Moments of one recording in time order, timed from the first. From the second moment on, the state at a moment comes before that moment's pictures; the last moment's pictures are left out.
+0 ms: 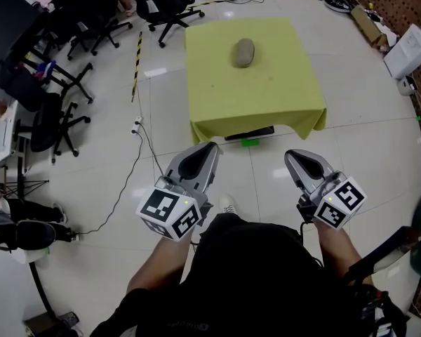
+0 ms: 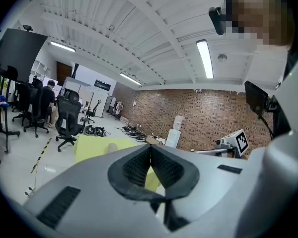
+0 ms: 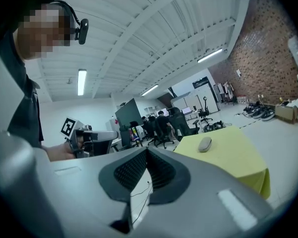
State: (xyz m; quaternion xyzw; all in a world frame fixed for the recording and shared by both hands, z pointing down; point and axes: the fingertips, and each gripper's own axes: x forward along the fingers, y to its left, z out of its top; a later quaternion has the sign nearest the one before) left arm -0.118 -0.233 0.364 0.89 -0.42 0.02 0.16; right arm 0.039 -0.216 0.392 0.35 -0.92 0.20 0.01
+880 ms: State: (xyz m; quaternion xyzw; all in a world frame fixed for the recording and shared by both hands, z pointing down) left arm -0.194 -0.323 0.367 0.90 -0.40 0.00 0.16; right arm -0.015 -0.275 0.382 0.40 -0.90 0.18 0.02
